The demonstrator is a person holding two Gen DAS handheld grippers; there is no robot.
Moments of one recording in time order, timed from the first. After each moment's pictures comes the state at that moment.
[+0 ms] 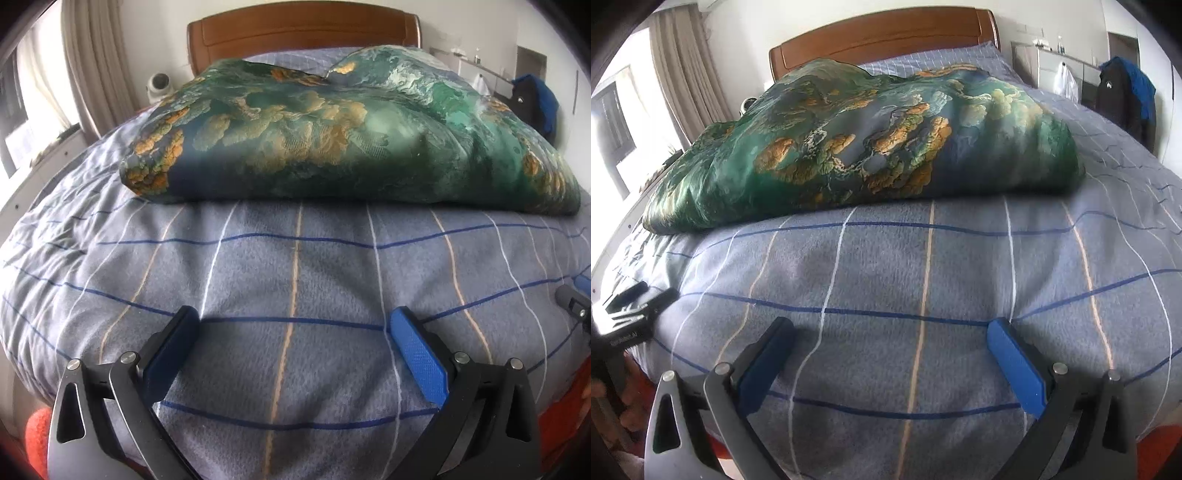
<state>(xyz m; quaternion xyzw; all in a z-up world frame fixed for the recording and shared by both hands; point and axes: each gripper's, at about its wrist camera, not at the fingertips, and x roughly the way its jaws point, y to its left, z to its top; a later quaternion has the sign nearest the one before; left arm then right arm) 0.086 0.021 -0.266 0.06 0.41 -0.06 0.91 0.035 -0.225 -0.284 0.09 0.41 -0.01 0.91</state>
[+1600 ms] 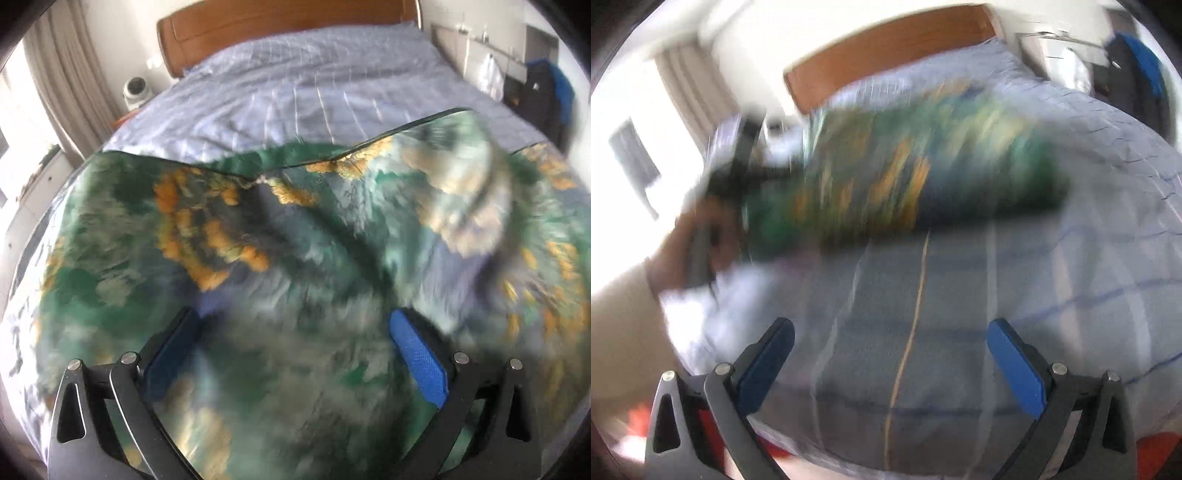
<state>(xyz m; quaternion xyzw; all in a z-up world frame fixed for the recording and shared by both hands) 0.245 -0.083 -0.209 0.09 0.44 -0.06 0.89 0.023 -0.283 -0.237 0.19 0.37 0.05 0.91</state>
